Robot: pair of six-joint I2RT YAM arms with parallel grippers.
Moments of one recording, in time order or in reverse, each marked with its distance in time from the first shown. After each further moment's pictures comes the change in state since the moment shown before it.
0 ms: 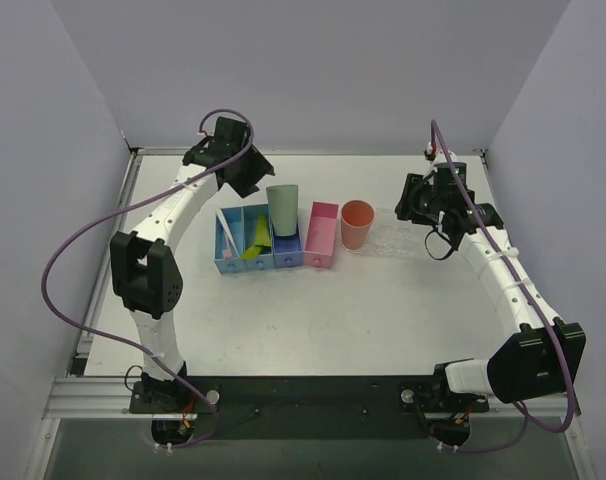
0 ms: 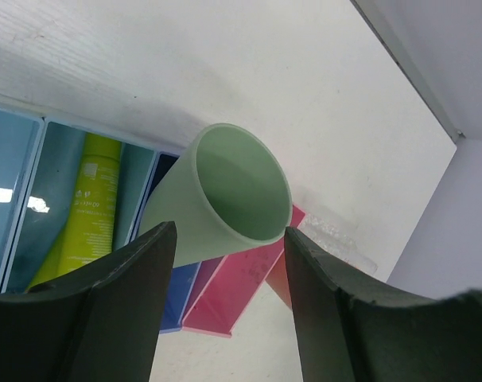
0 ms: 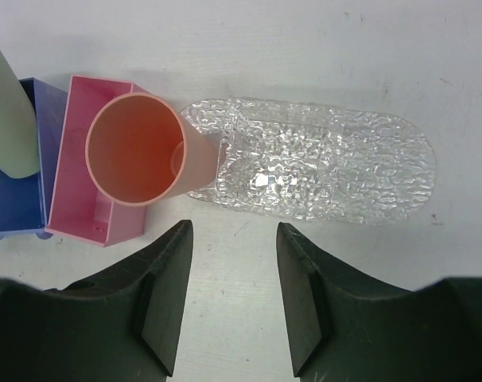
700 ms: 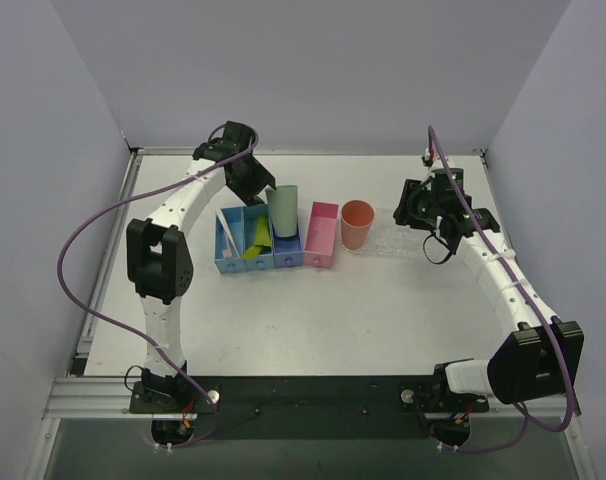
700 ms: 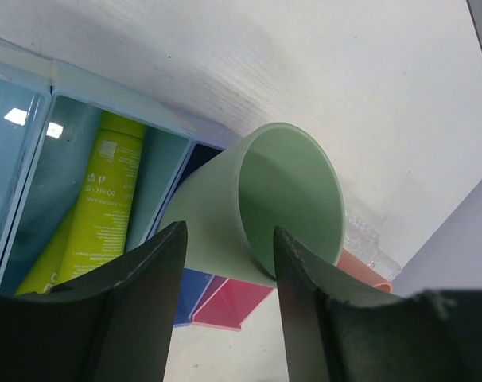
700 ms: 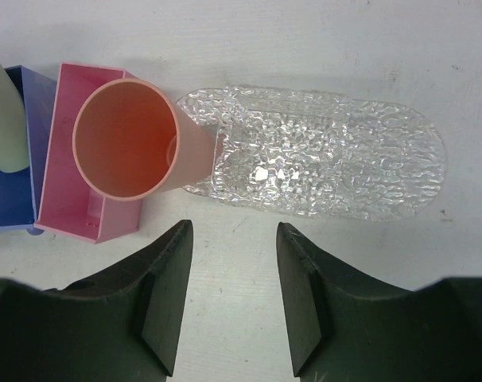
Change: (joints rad) left arm 0.017 0.169 0.153 -0.188 0.067 -0.074; right arm 0.000 -0.017 -0.073 0.044 -0.007 0.003
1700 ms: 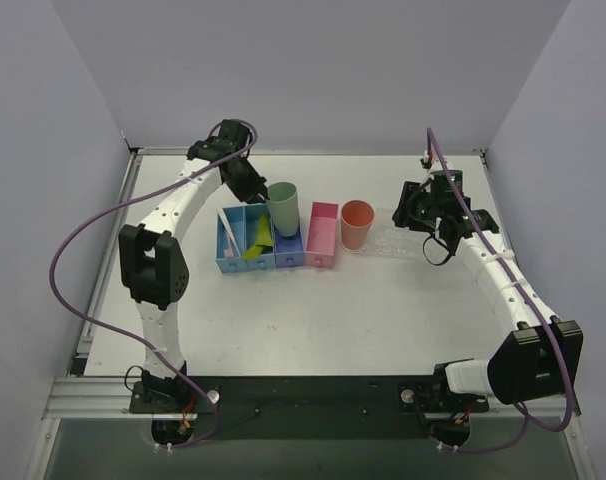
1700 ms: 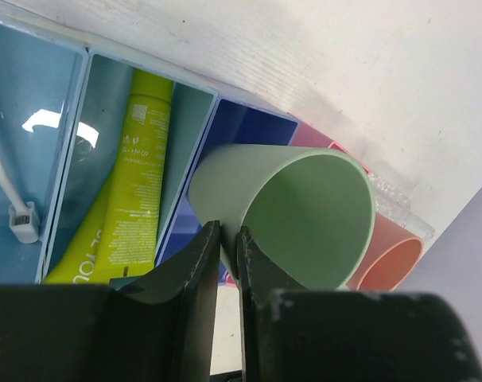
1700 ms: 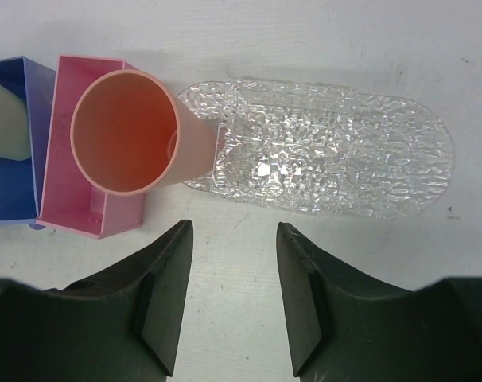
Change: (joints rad) left arm -0.002 -0.045 -0.008 -0.072 0.036 0.103; right arm 0.000 -0.002 -0.021 0.005 -0.013 0.000
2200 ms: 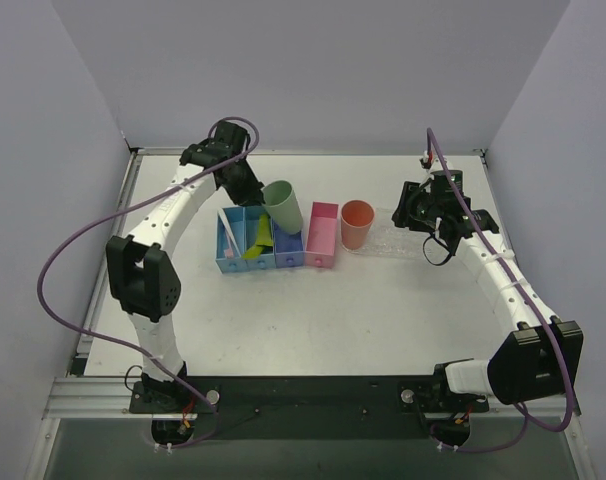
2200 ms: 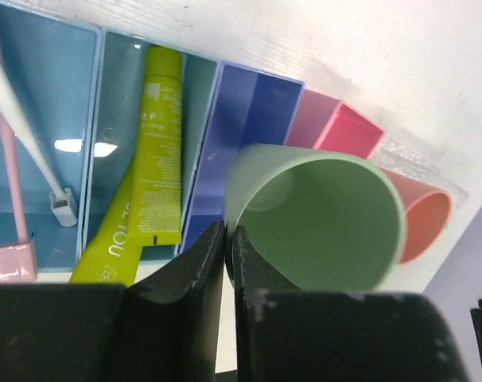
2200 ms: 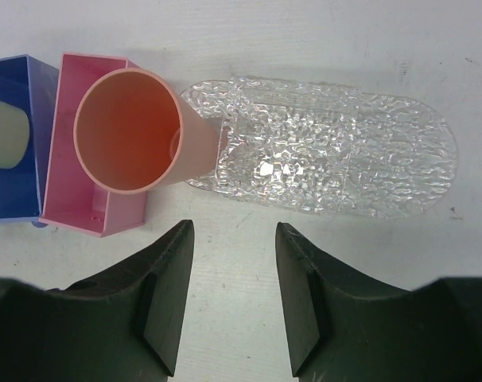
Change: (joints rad) left arm -0.020 -0.102 -0.058 -0.020 -0.031 0.130; right arm 0.000 0.000 0.000 -0.001 -0.009 0.000
